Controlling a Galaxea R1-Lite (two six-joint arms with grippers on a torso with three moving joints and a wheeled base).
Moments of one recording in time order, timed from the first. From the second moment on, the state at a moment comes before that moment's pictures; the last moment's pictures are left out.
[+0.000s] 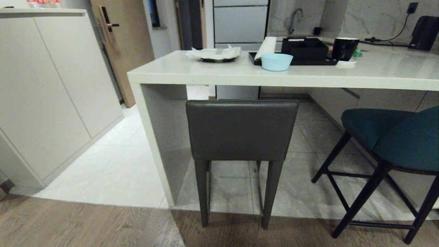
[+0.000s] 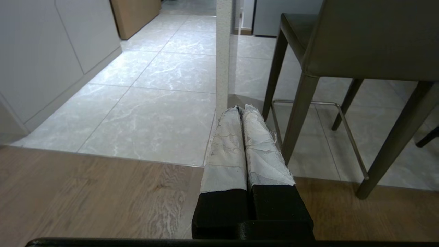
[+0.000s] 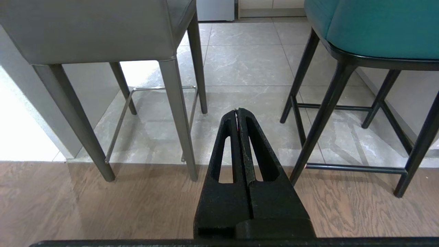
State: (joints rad) left arm 0.00 0.00 0.00 -0.06 0.00 -0.01; right arm 0.00 0.00 0.00 0.00 0.00 0.01
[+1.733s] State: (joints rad) left arm 0.00 0.00 0.00 -0.06 0.00 -0.01; right arm 0.00 0.00 0.00 0.00 0.00 0.01
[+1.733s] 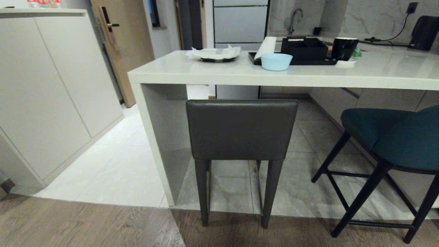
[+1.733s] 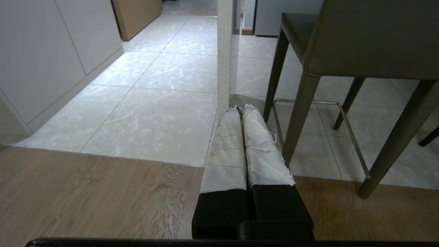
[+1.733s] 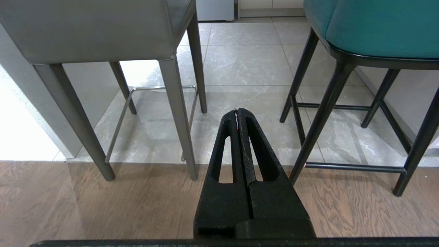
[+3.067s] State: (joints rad) left arm 0.00 0.00 0.00 -0.06 0.00 -0.01; right arm 0.00 0.00 0.00 0.00 0.00 0.01
